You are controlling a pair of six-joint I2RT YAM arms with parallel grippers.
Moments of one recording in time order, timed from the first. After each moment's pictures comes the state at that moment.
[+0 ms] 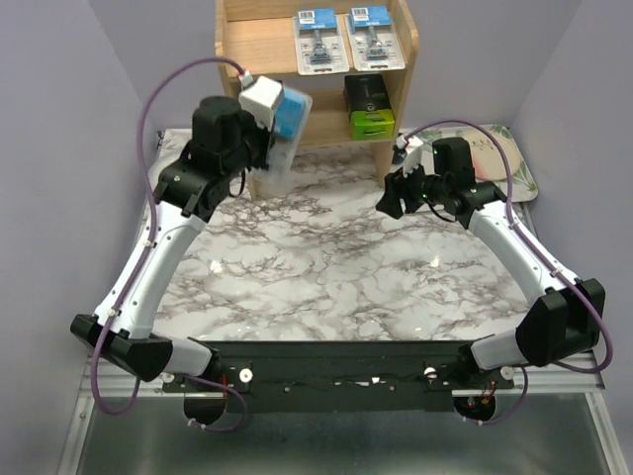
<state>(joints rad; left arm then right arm) -0.45 1.33 1.56 -0.65 0.01 0.05 0.31 1.43 1.25 -0.47 -0.47 -0.18</state>
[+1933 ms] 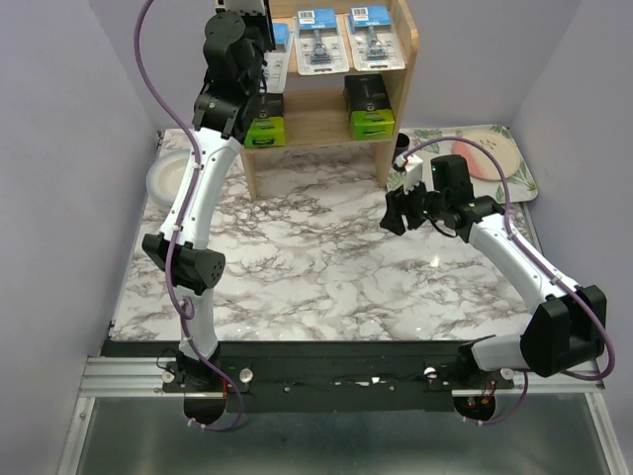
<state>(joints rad) -0.35 1.99 2.49 -0.21 -0.31 0.06 0.31 1.37 1.10 -0.46 -0.43 -0.20</state>
